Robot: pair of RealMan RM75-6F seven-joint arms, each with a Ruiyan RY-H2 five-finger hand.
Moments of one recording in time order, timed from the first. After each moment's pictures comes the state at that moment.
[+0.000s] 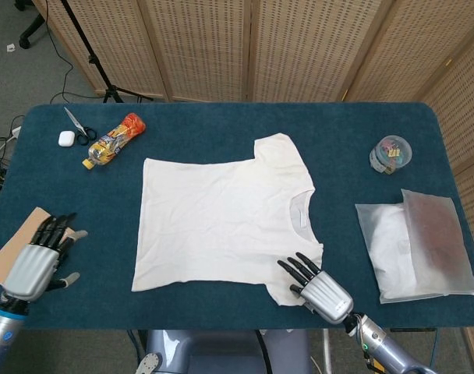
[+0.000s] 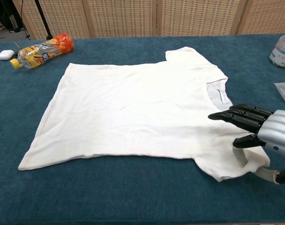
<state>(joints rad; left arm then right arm) -0.20 -1.25 0.02 -1.41 1.75 1.42 -0.07 0.38 -1.52 -0.15 -1.28 -1.91 1.33 -0.08</state>
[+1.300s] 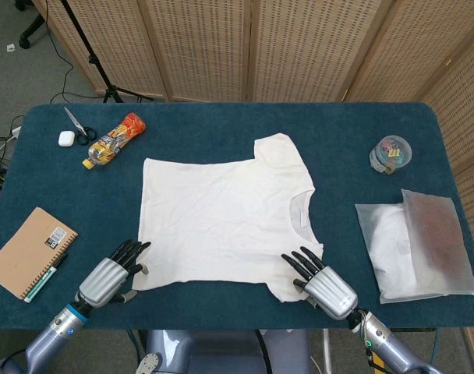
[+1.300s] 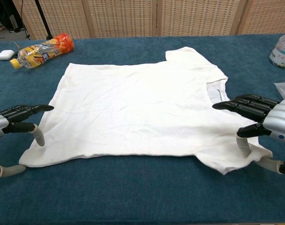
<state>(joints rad) -0.33 -1.60 0.15 -1.05 1.83 1.37 -0.23 0.39 -1.49 -0.15 -1.31 -1.89 1.35 -0.09</state>
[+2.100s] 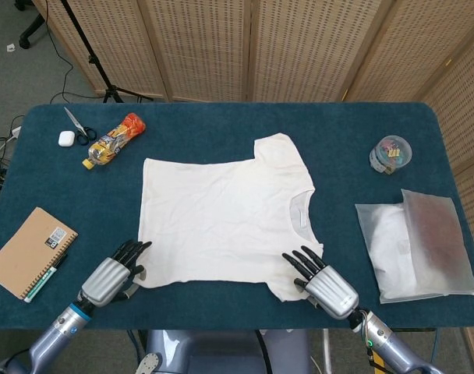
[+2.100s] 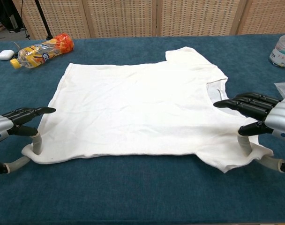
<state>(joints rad) -0.33 -1.62 0.16 -1.04 1.79 1.36 -0.23 0.39 -1.49 -0.15 -1.32 -1.89 1.36 -0.08</state>
